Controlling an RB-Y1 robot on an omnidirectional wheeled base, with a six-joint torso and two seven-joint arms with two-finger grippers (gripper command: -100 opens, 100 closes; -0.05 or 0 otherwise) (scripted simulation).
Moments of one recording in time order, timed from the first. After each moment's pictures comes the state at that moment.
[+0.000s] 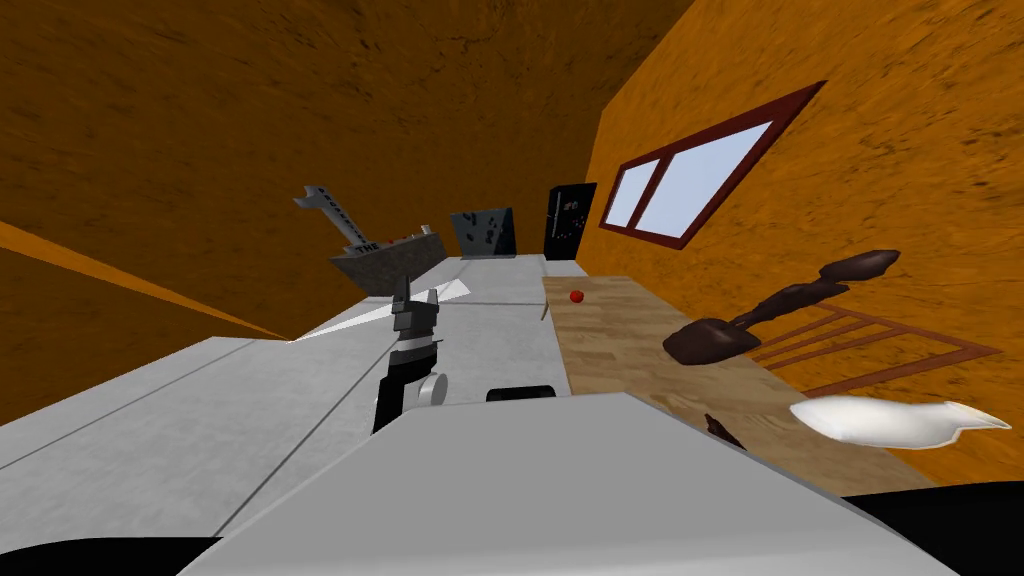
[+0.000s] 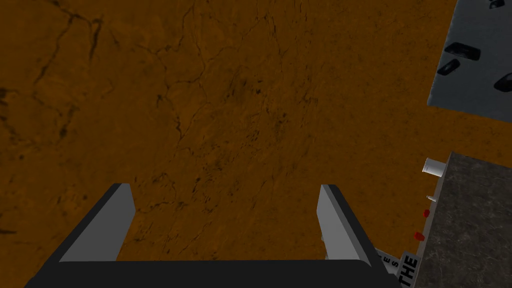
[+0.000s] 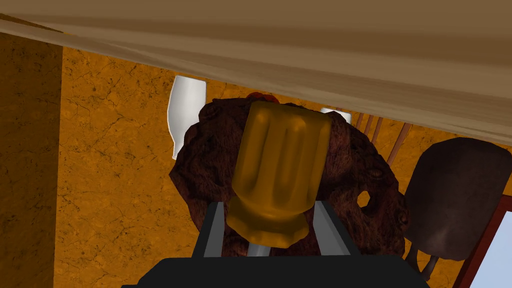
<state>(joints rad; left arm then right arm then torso) 0.50 0.02 -0.05 -2.34 0.02 -0.36 0.01 0.46 -0.26 0.57 -0.99 0.90 1.71 -0.96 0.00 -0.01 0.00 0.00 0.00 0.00</state>
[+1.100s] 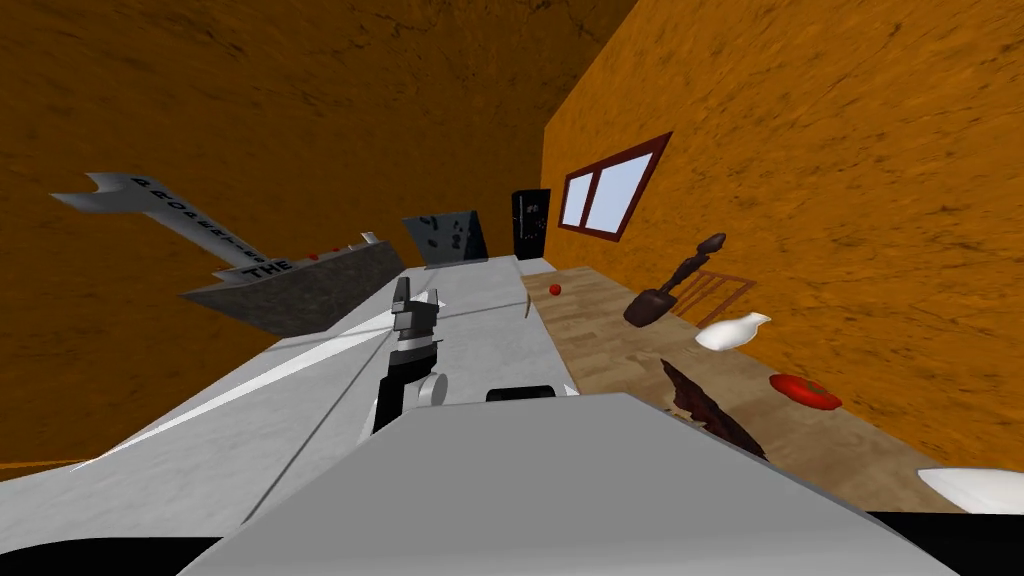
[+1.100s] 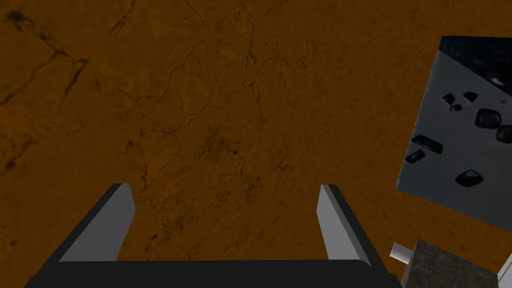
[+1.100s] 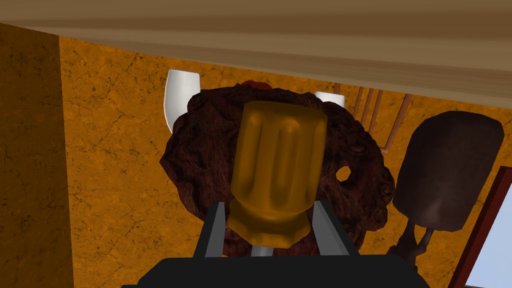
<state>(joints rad) 0.50 0.02 -0.05 -2.34 0.02 -0.36 0.01 0.25 -0.29 0.39 -0.82 1.17 1.43 -0.89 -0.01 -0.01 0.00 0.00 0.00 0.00</state>
